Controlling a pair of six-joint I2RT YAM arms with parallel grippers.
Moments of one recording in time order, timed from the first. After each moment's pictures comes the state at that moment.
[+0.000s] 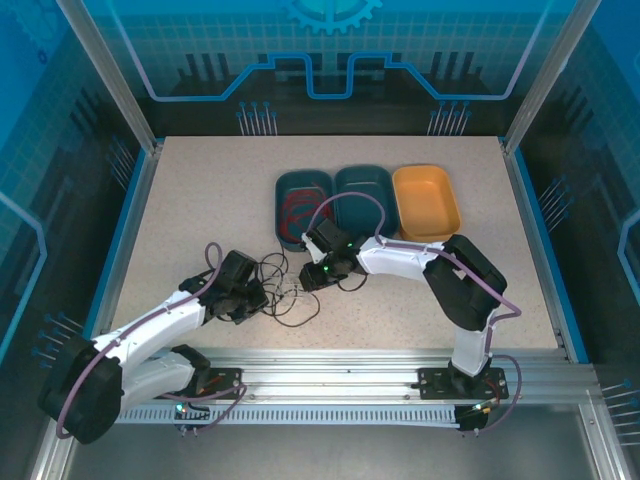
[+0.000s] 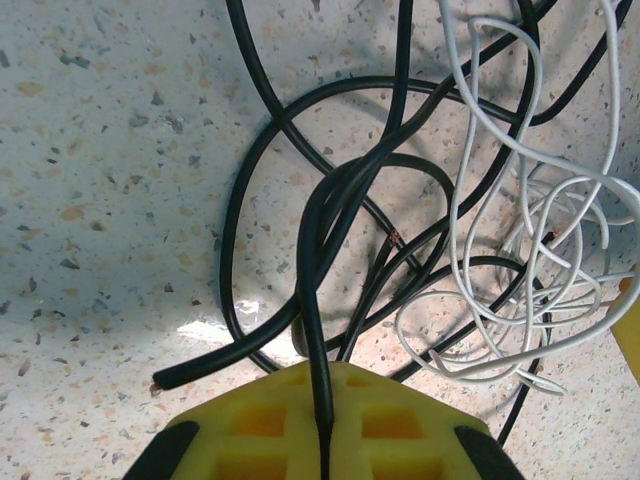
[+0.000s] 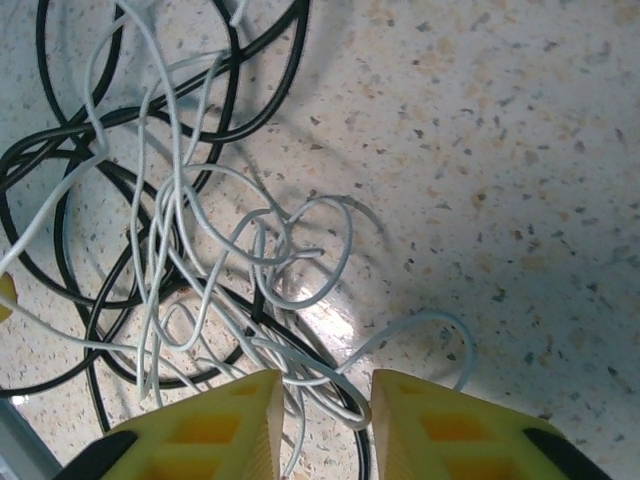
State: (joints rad) left arm -0.49 1.06 0.49 -0.55 0.12 -1.11; right arm 0.83 1.86 1.17 -0.40 -0.27 0.43
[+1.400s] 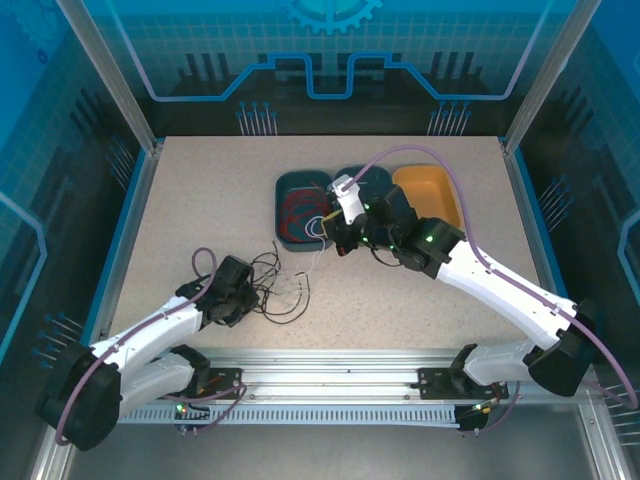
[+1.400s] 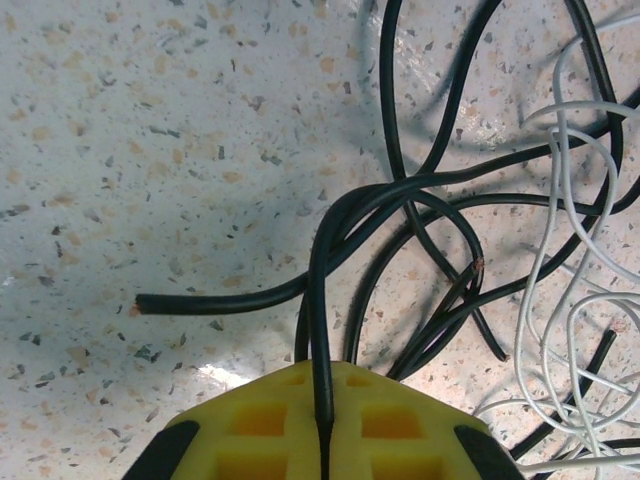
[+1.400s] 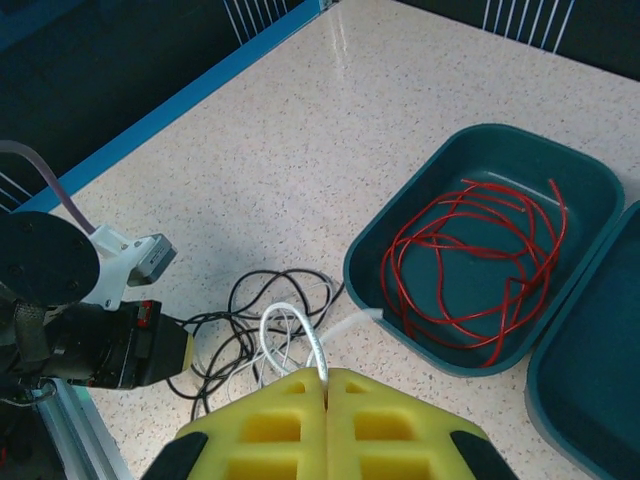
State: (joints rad) left arm -0.46 1.02 0.43 -0.55 -0.04 -1.21; right arm 0.81 1.30 1.27 -0.52 -0.05 0.17
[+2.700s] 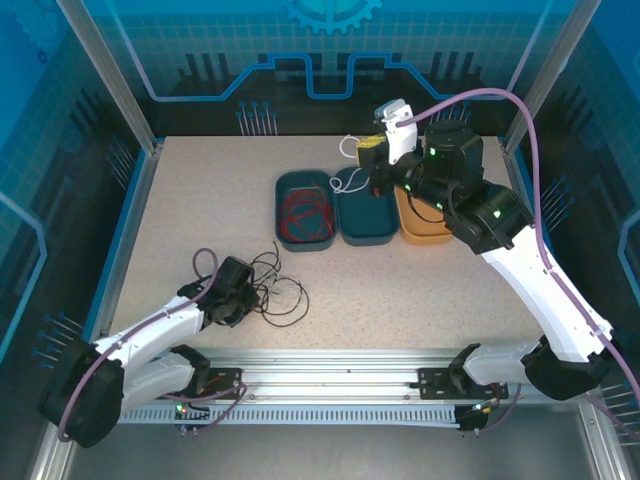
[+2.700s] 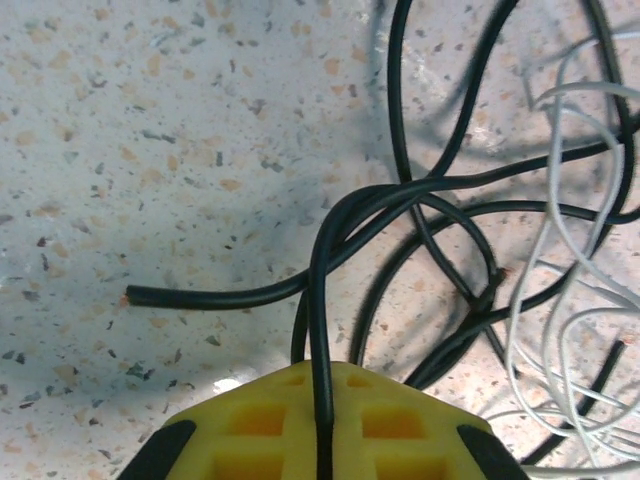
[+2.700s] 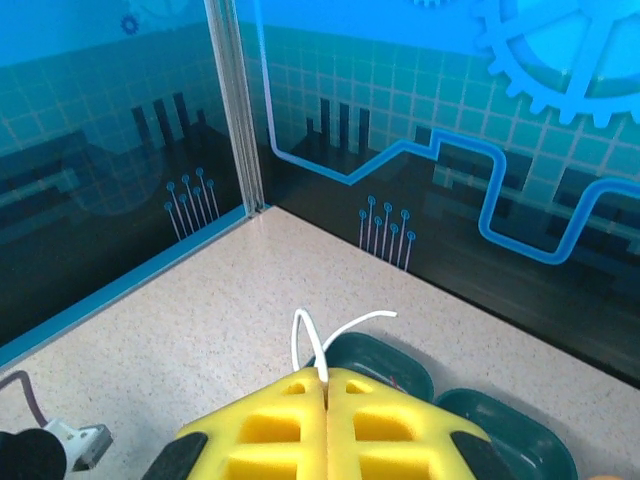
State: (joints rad) left arm -0.46 1.03 0.42 -0.51 -0.04 -1.22; right arm 0.66 1.30 1.71 -0.65 0.00 0.02
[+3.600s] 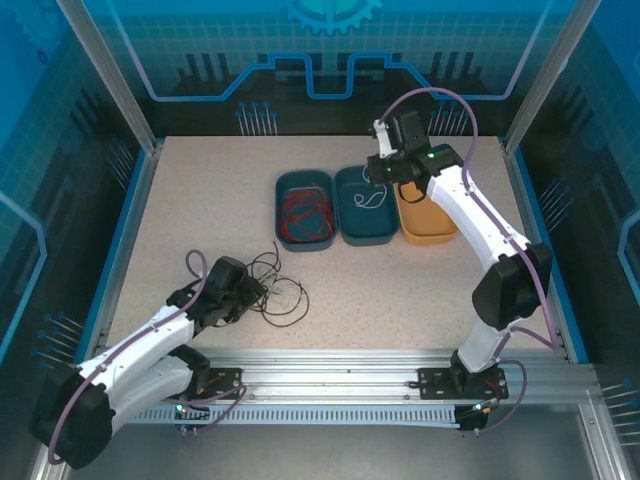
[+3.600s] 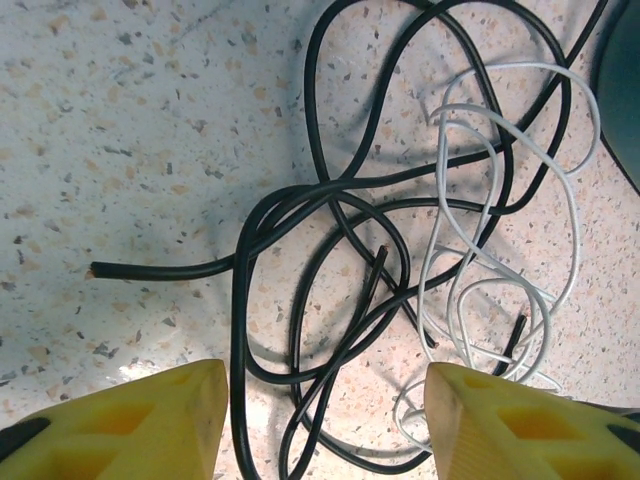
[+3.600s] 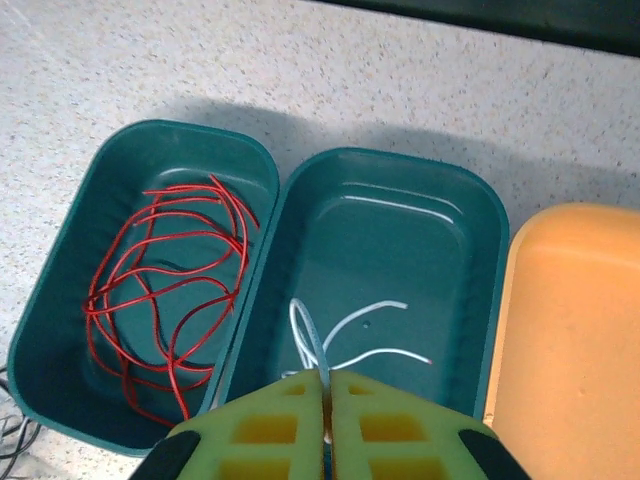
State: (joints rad) left arm -0.46 0.90 0.42 -0.54 -0.03 -1.22; right arm 0.38 1.75 1.72 -0.80 -0.02 0.14
